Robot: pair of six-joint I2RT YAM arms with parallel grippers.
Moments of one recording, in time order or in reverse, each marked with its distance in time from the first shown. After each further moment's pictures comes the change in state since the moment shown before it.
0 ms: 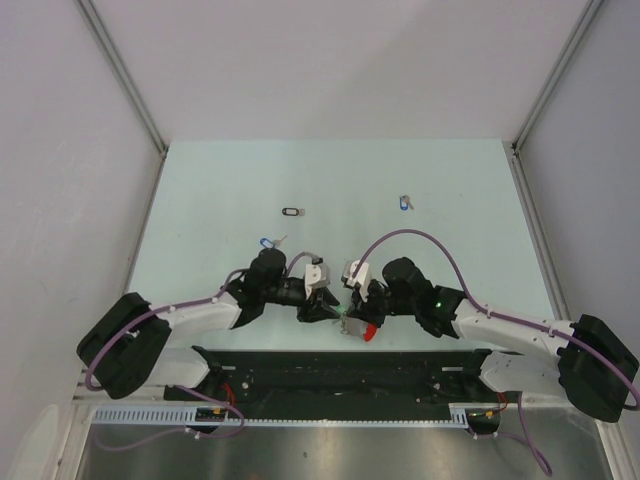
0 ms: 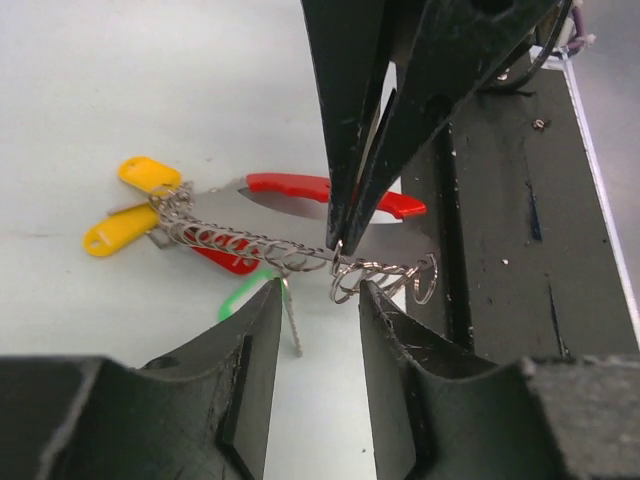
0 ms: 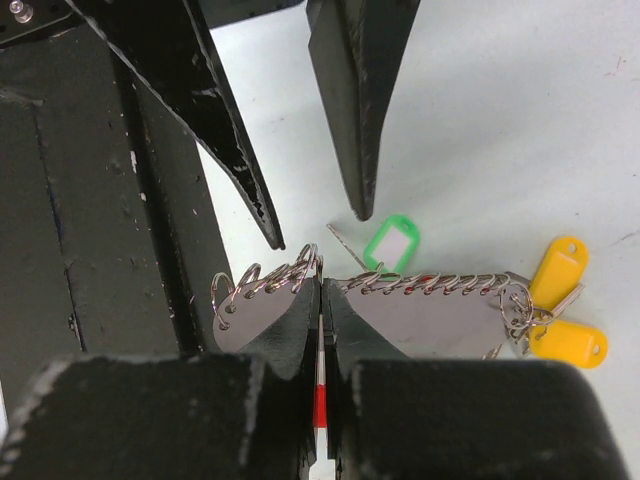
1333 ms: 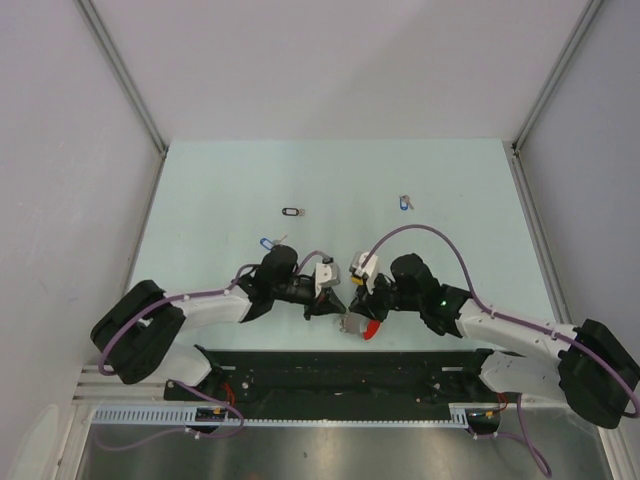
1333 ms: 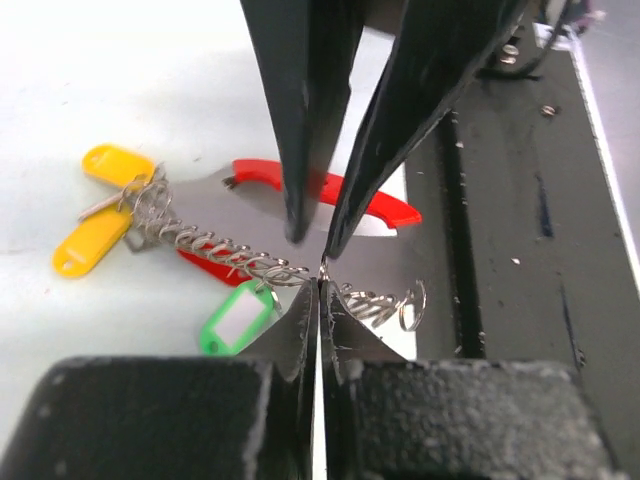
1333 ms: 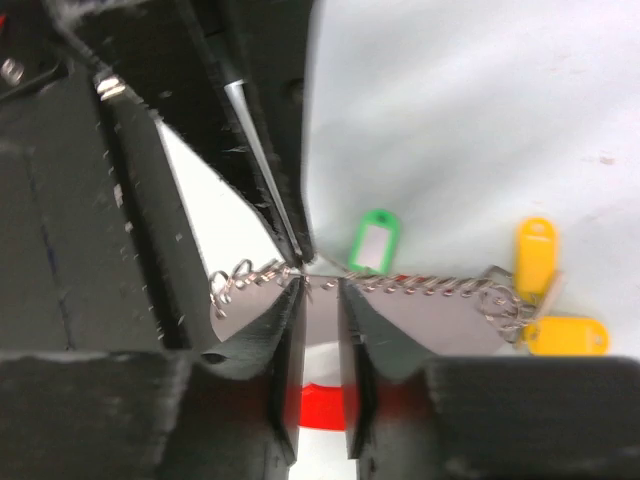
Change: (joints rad) left arm -0.034 0.113 0.076 -0.044 0.008 0.043; right arm -0.059 -0.017 -0.024 0.042 -0.012 0.049
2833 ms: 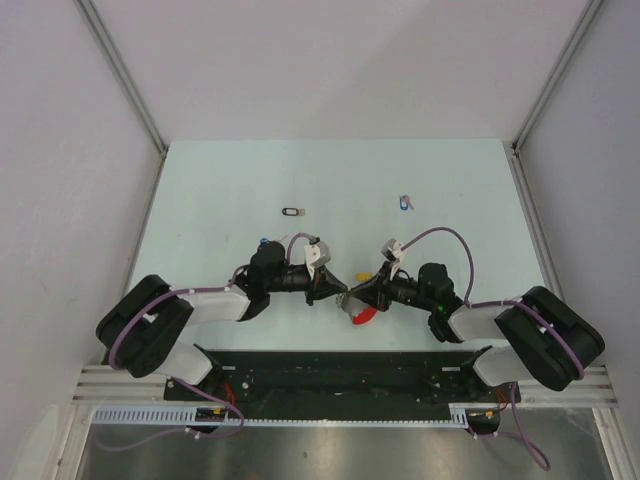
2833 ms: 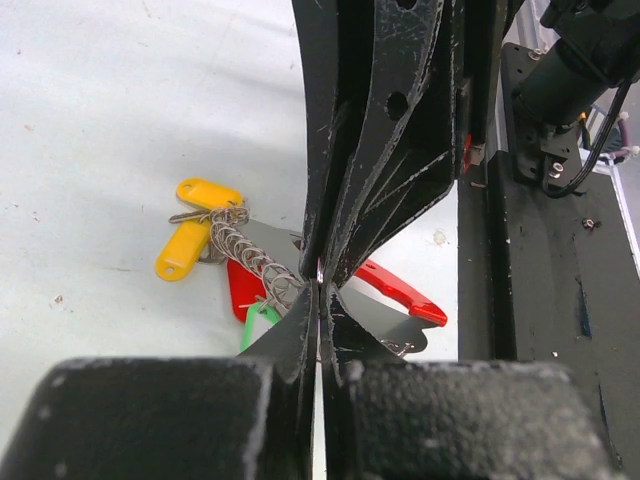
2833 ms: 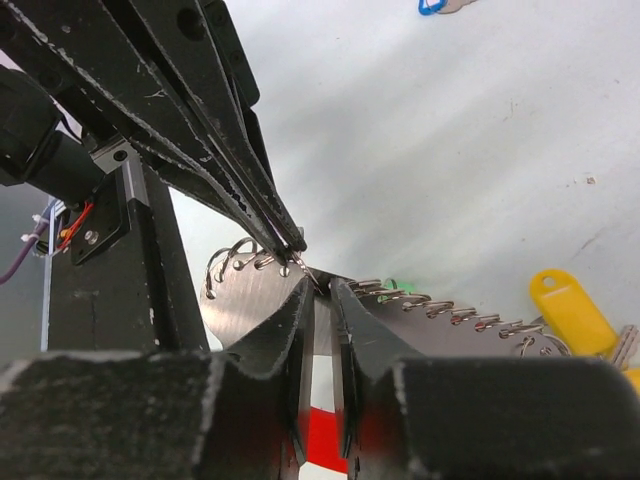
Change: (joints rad) left arm 0.073 0.044 -0.047 0.338 -0.074 -0.230; right arm -0.232 0.269 -0.296 0.955 -0.185 0.428
